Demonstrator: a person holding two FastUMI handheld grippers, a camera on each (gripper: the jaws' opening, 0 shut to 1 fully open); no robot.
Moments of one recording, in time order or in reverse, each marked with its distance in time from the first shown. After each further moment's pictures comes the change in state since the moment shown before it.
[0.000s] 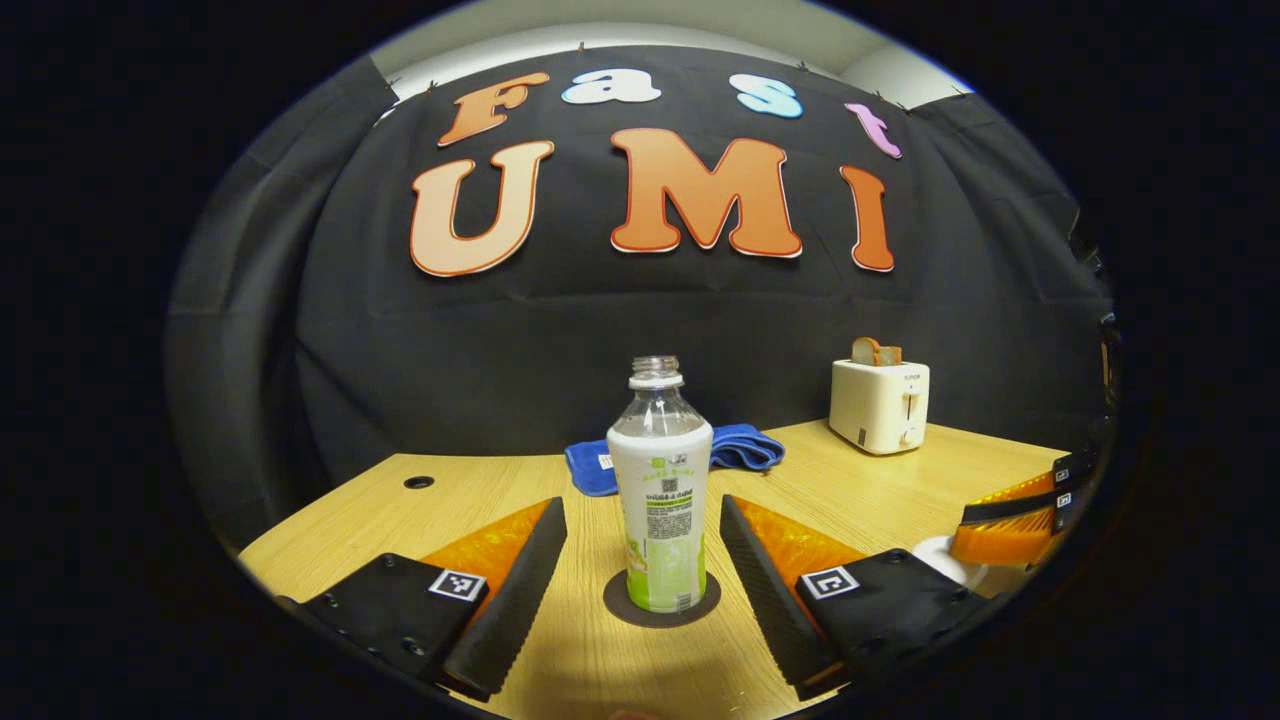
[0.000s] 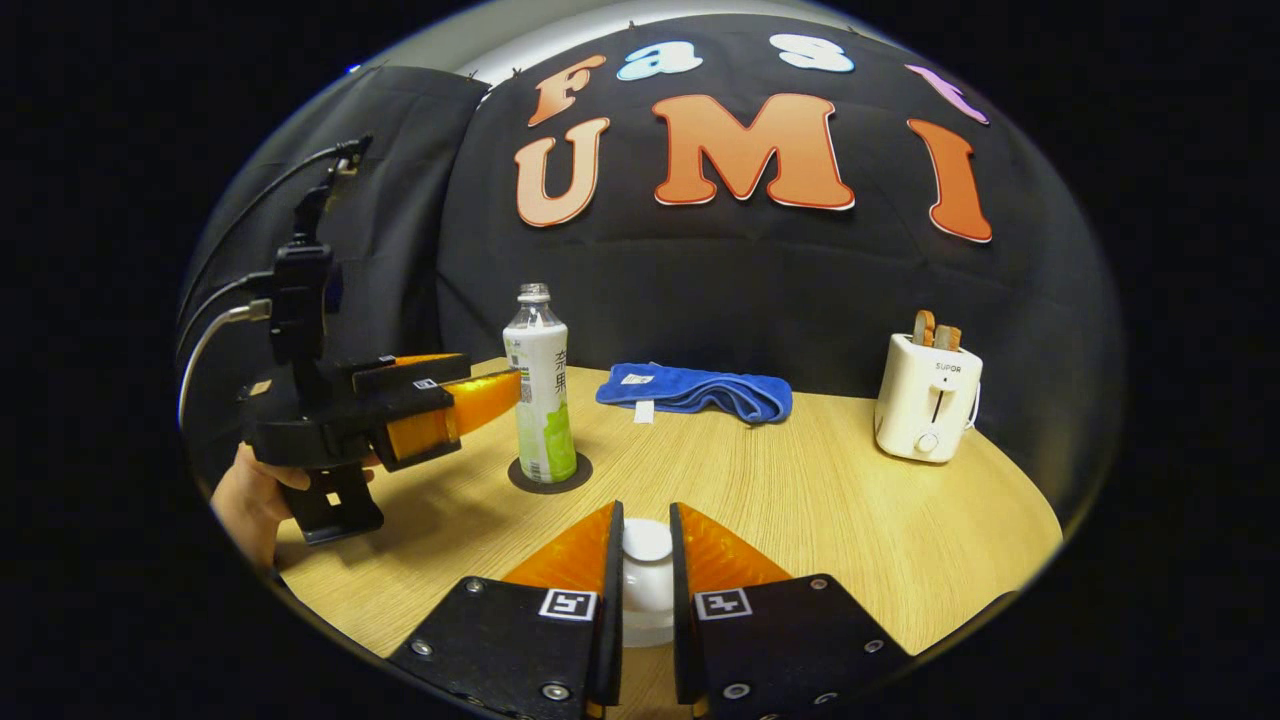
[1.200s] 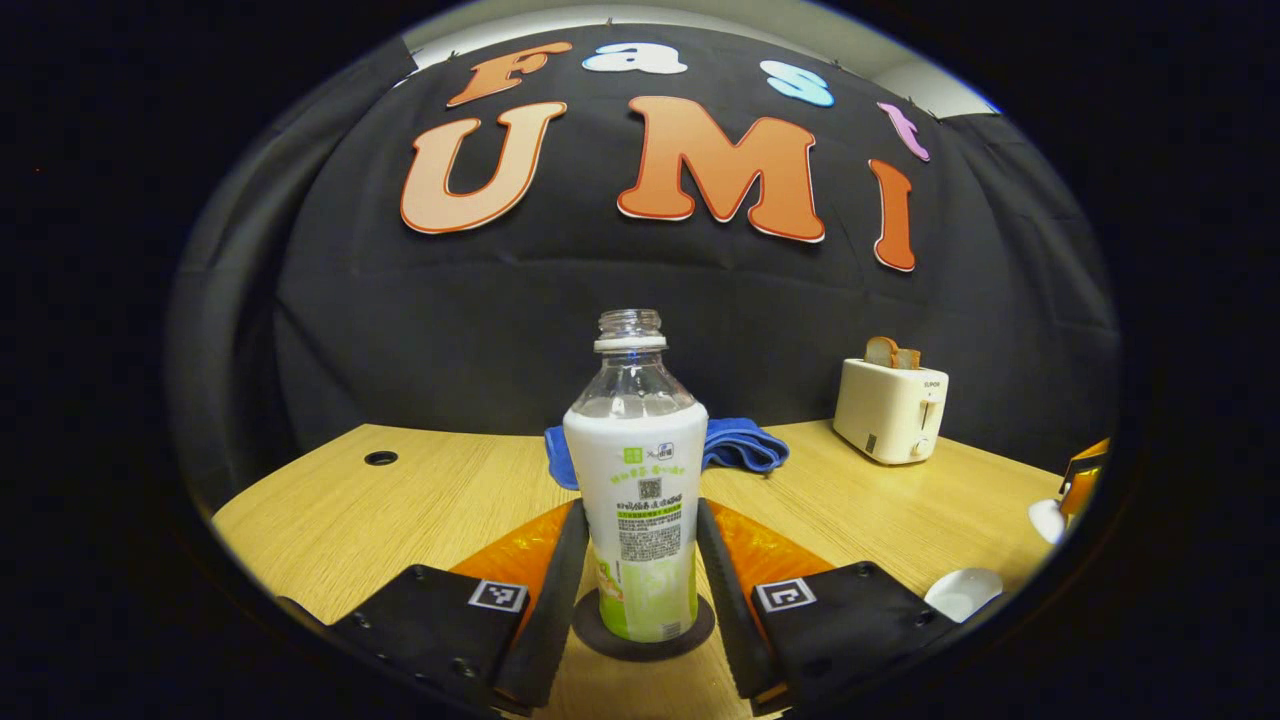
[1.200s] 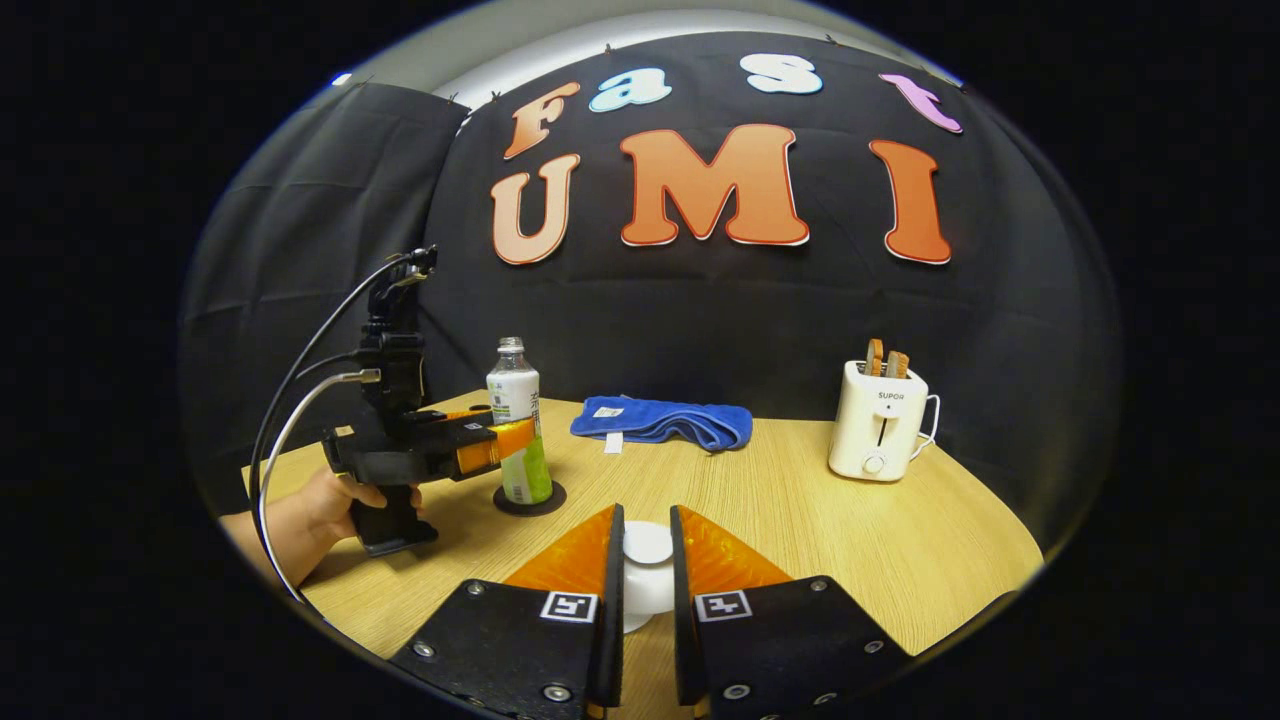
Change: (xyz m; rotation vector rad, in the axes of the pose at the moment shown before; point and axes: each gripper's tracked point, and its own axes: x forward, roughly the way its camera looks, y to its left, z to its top) left arm 0.058 -0.010 -0.022 -0.089 0.077 -0.030; right arm -0.046 -0.030 0.035 0.045 -0.067 -0.052
